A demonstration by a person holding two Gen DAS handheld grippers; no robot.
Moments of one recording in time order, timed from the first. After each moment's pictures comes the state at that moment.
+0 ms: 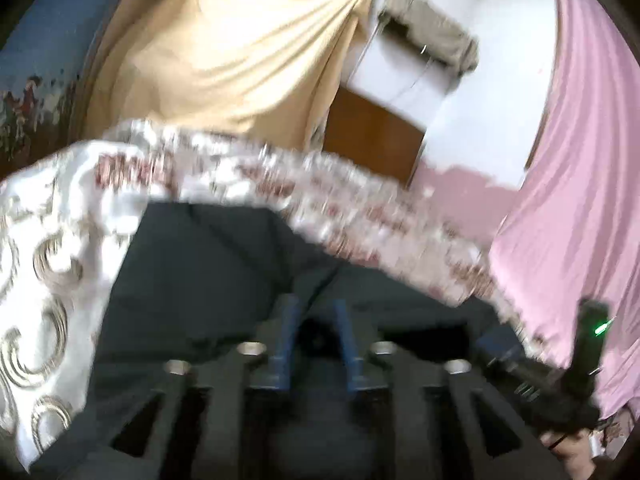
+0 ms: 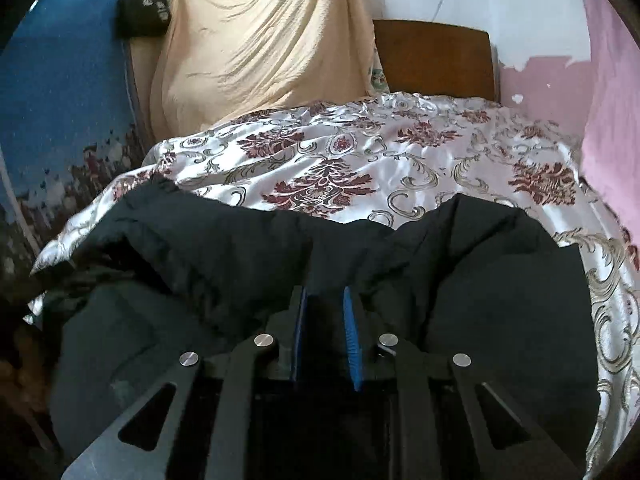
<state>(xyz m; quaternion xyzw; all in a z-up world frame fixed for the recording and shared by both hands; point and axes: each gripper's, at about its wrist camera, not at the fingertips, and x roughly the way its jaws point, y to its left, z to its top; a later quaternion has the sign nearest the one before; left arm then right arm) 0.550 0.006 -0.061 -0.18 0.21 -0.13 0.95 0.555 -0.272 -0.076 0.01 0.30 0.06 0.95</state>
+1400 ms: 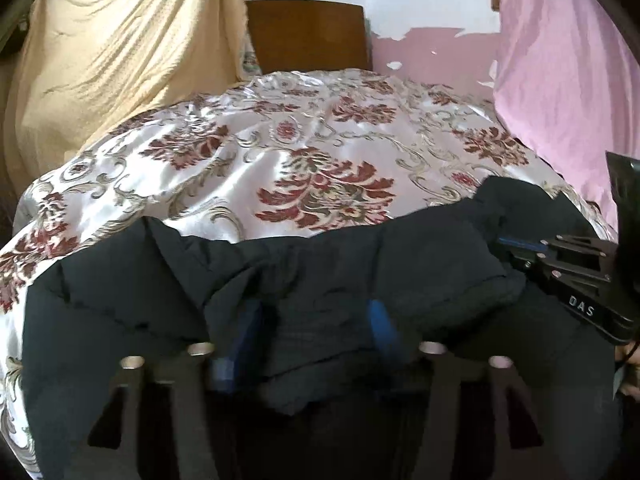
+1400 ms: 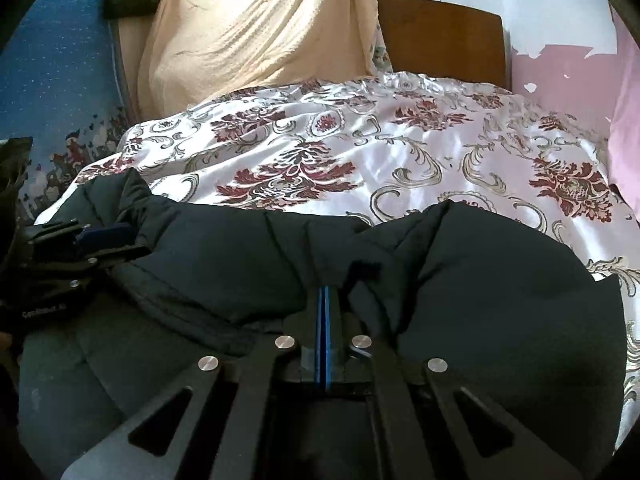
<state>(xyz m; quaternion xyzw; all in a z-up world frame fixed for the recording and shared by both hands) 0.680 -0.095 -0.087 0.06 0.36 -0.18 0.92 0.641 -0.301 -0.098 0.00 0.34 0.07 0.94</state>
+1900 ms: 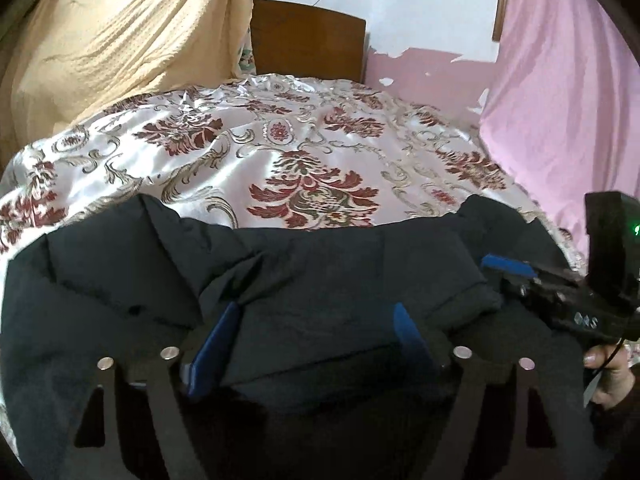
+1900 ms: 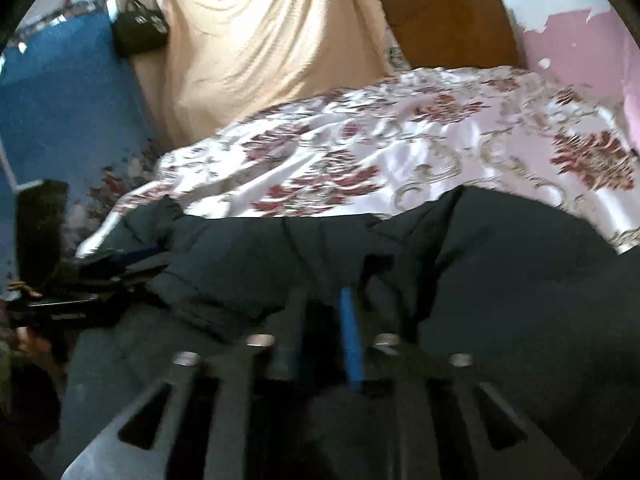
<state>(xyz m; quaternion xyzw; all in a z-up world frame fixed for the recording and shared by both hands) 0.672 -0.072 -0.088 -0.01 0.36 -0.23 0.91 0.629 -0.323 -0.101 0.09 0.32 0.16 0.93</state>
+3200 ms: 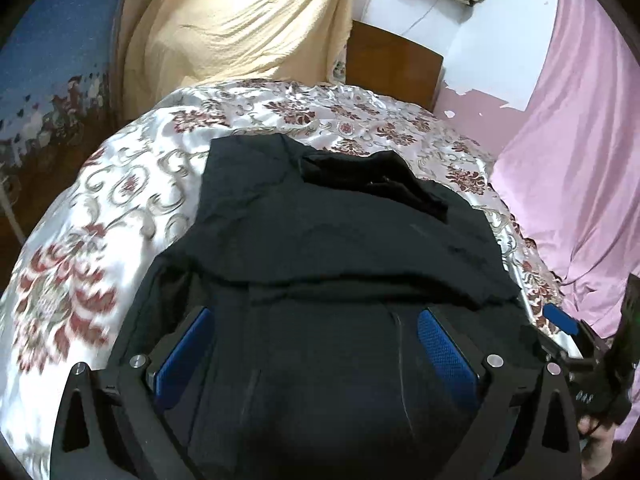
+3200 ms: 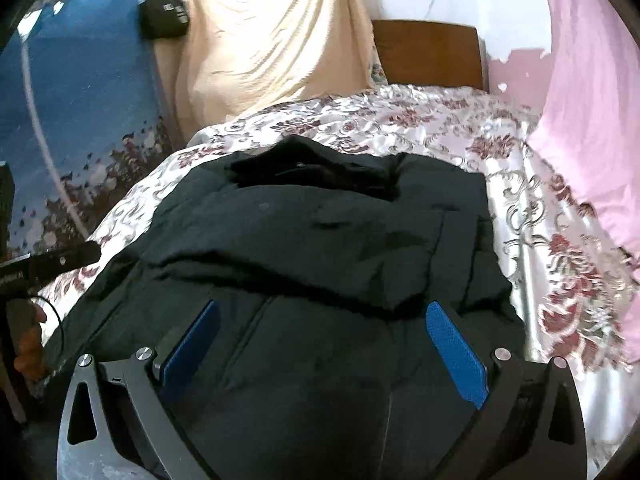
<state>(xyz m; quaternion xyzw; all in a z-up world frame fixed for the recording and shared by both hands) 0.364 -0.009 -0.011 -0.11 0.37 -0.07 0.92 0.338 -0.297 -0.033 0.02 0.32 0.07 0.94</state>
